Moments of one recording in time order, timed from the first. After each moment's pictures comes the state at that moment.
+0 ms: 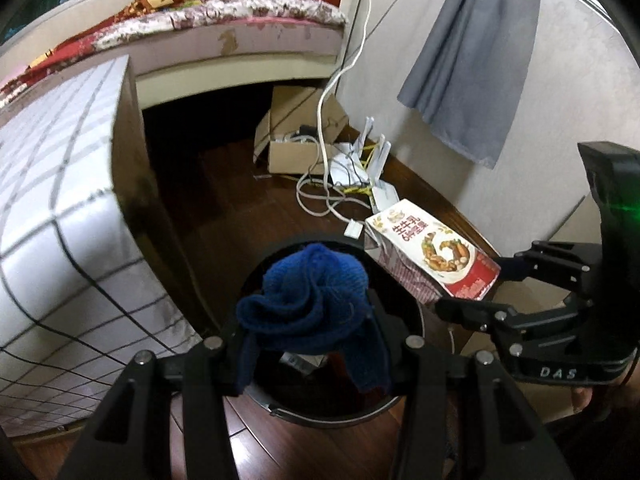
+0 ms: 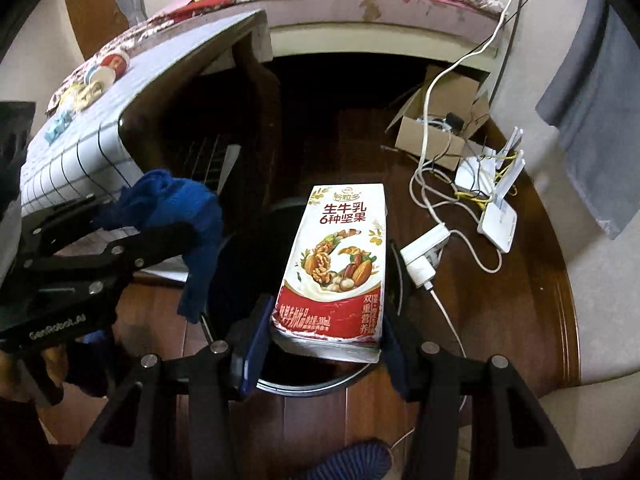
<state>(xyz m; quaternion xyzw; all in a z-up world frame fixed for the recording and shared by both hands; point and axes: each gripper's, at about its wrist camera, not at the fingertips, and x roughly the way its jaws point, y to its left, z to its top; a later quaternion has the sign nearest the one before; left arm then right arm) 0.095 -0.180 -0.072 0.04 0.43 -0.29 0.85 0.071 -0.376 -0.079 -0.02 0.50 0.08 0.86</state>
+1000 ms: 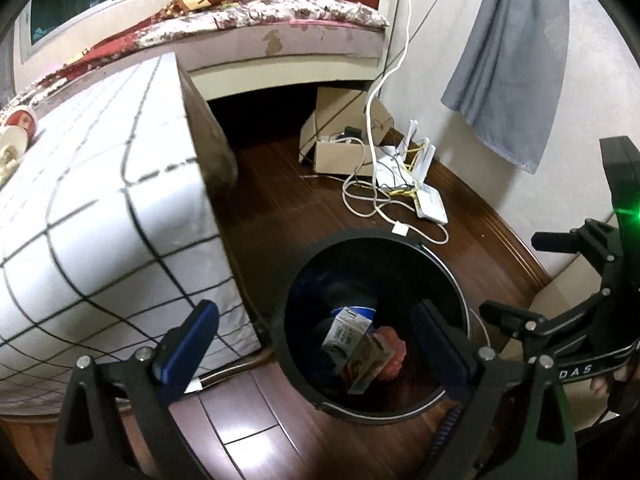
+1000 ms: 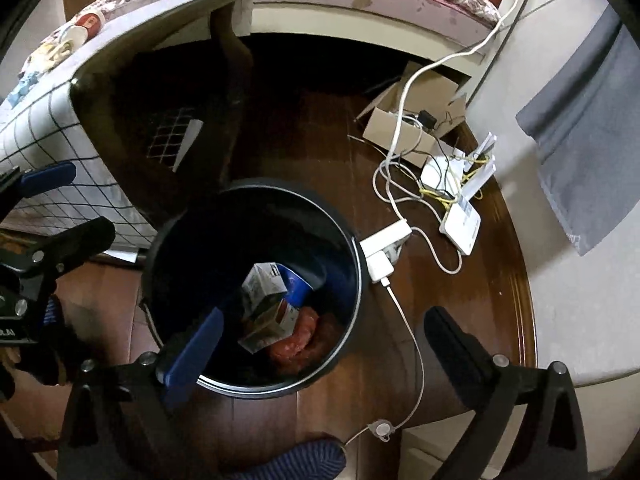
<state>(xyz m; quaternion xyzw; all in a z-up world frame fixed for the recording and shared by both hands) 0.095 -0.157 -0.072 0.06 0.42 -0.21 0.88 0.080 -0.367 -0.083 -0.09 0.51 0.02 0.85</state>
